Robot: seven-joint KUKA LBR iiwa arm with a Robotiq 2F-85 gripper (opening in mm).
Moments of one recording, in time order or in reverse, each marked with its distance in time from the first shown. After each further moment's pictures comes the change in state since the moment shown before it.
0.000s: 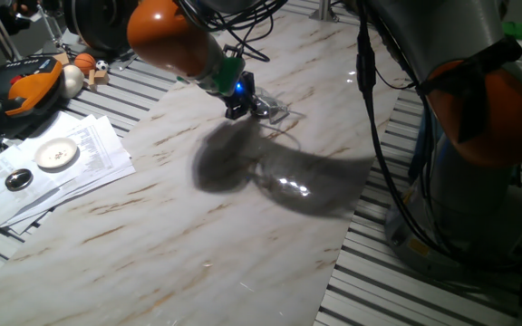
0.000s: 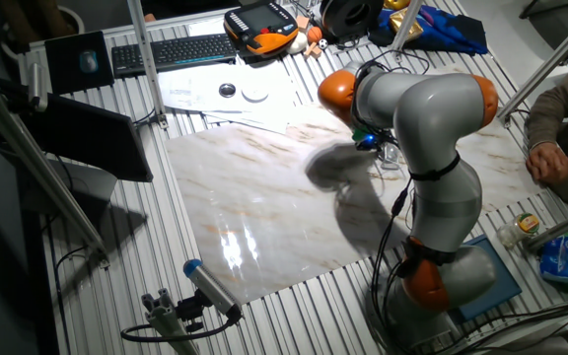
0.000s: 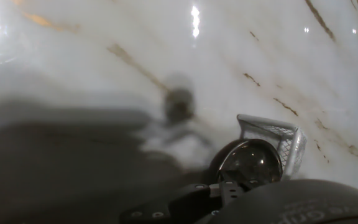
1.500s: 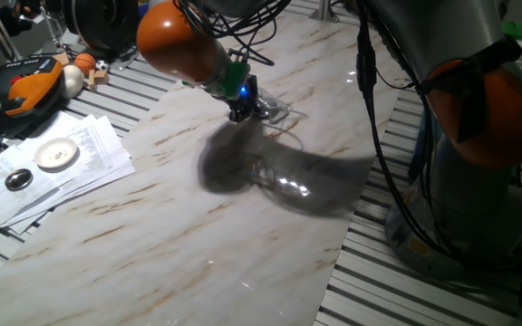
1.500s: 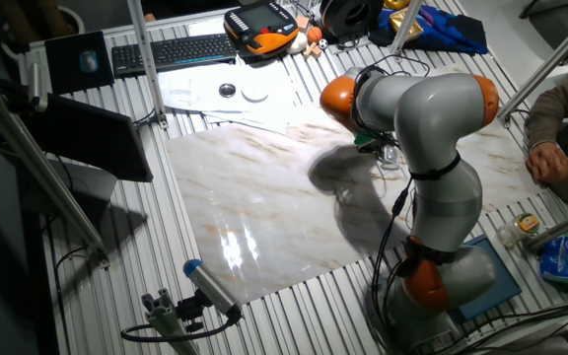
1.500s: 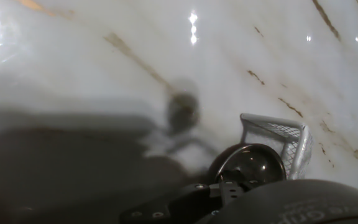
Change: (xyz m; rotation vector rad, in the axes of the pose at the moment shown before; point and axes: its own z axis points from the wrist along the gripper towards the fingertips) arm 0.001 0.000 0.013 -0.003 -0.024 -0.005
